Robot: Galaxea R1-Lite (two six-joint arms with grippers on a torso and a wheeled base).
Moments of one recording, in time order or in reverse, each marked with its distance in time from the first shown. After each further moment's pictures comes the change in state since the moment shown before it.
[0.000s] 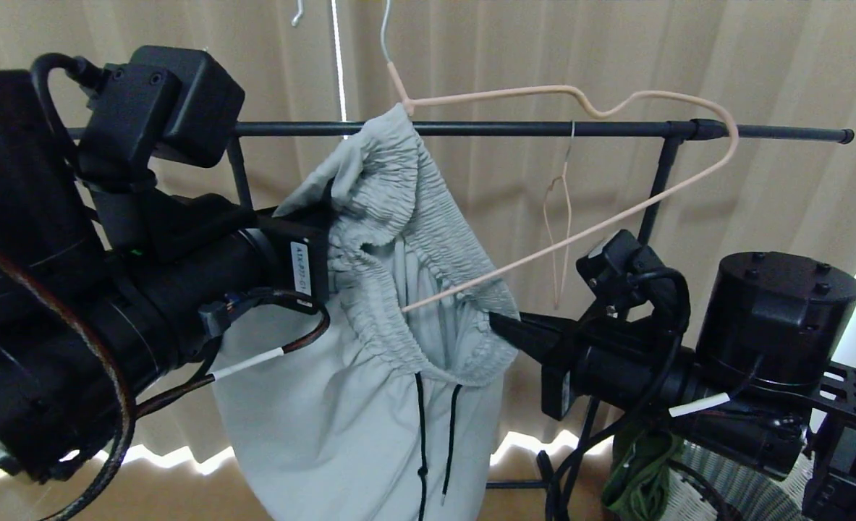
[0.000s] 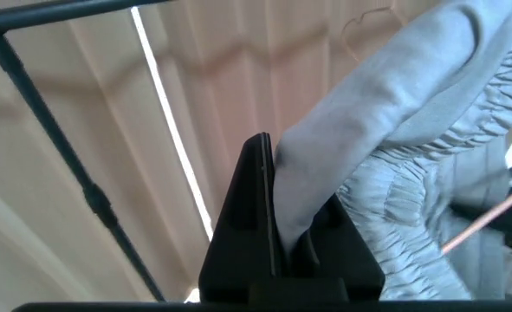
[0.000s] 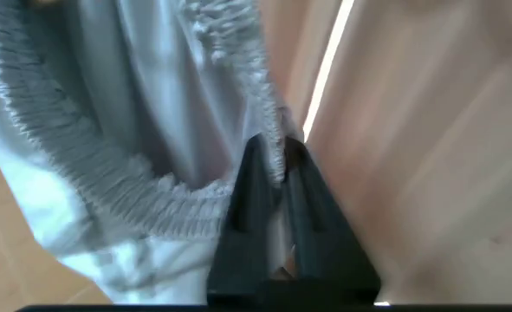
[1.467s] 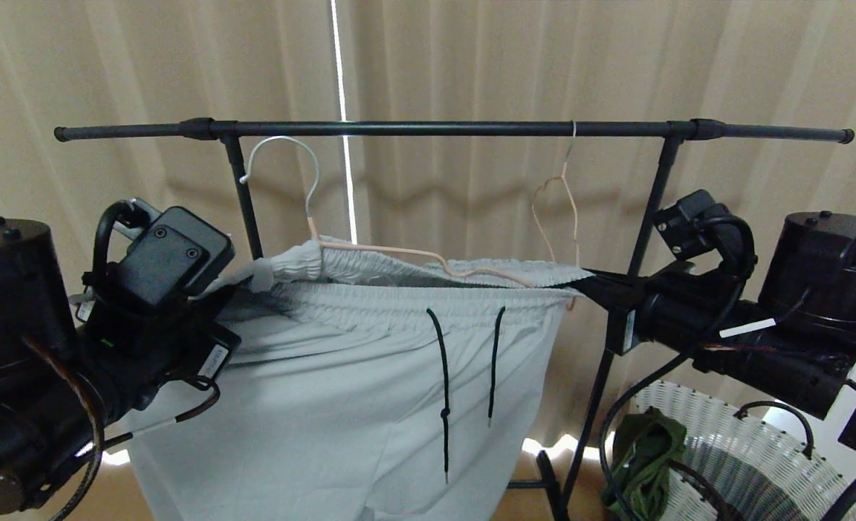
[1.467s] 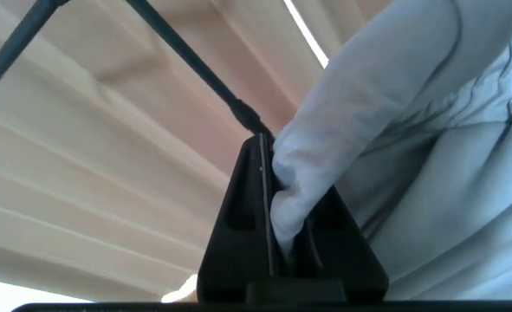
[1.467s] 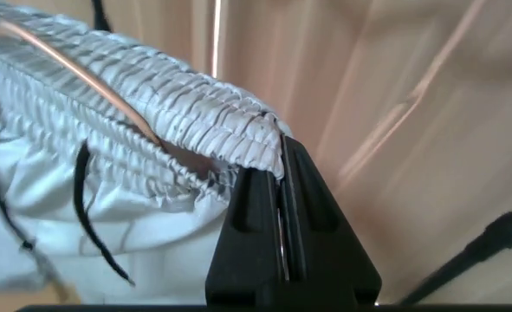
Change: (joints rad) left arm 0.274 -0.065 0.266 -0.003 0.003 0.460; right arm -0.249 -0.063 -0.030 0.088 0.002 -0.026
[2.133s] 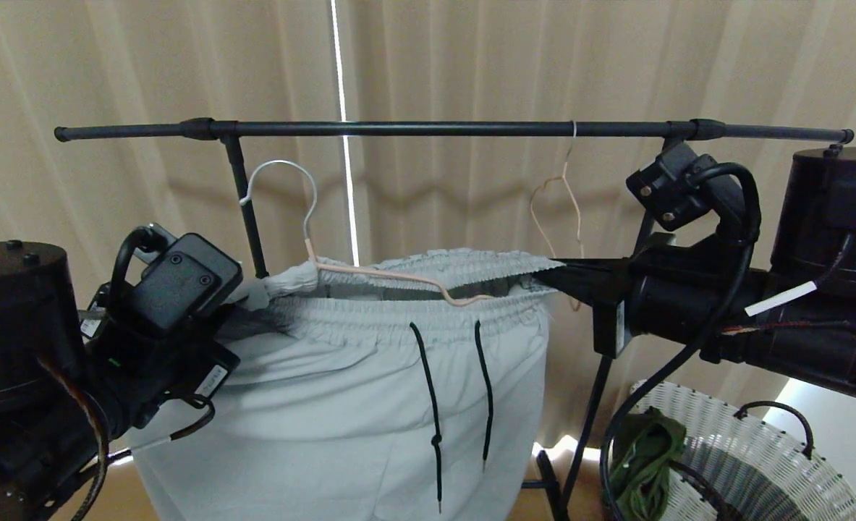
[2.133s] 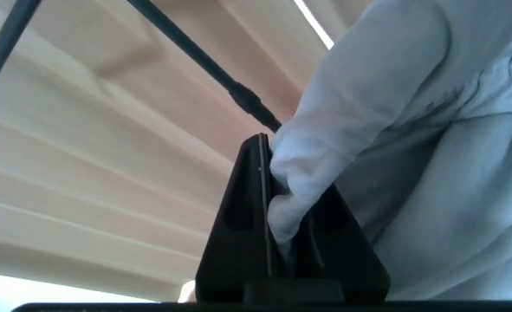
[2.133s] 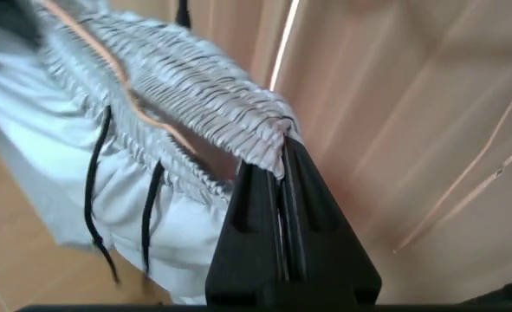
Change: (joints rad) left arm 0.000 0.007 0.041 0.000 0.001 0.041; right arm 0.176 -0.073 -0.214 0.359 -0.001 -0.049
